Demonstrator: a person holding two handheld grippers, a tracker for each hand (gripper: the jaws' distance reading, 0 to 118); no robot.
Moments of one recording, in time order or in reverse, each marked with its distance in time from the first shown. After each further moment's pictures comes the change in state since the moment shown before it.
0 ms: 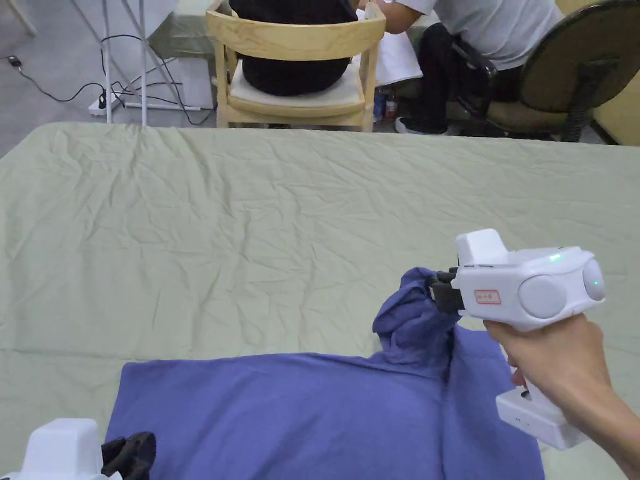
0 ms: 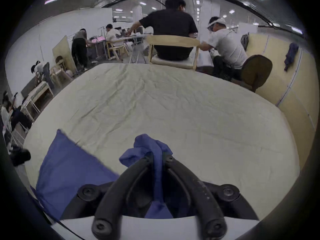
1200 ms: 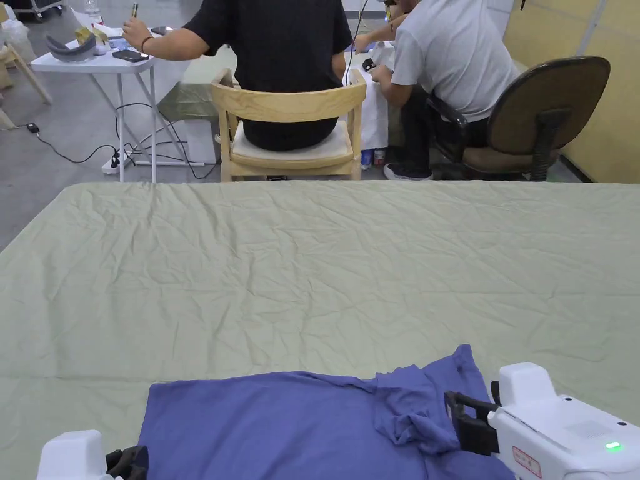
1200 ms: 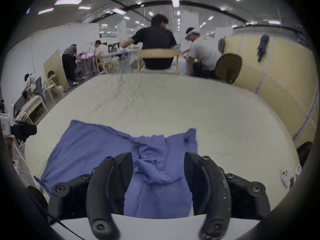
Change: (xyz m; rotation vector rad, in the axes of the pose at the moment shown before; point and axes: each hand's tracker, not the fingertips) left arm -0.016 -0.013 0.054 0.062 0.069 0.023; right arm -0.056 -0.133 0.144 0.157 -0.162 -0.133
